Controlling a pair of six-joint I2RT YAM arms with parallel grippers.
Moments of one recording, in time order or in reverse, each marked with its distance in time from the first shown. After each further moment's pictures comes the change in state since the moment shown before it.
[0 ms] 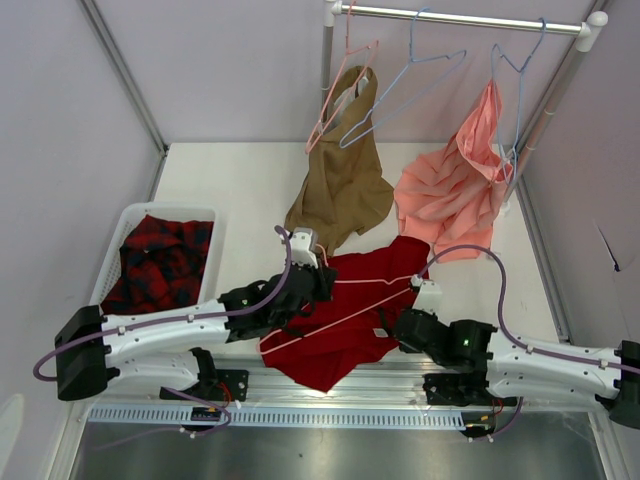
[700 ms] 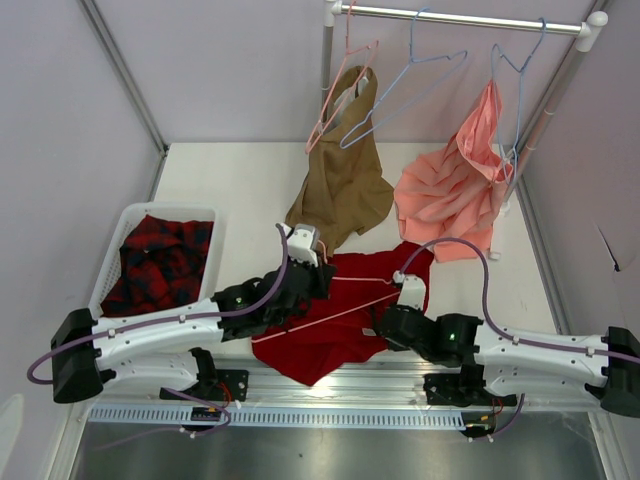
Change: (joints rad) left arm 0.000 -0.030 0.038 -0.035 0.011 0.114; right arm 0.040 0.139 0.114 0.039 -0.025 -0.059
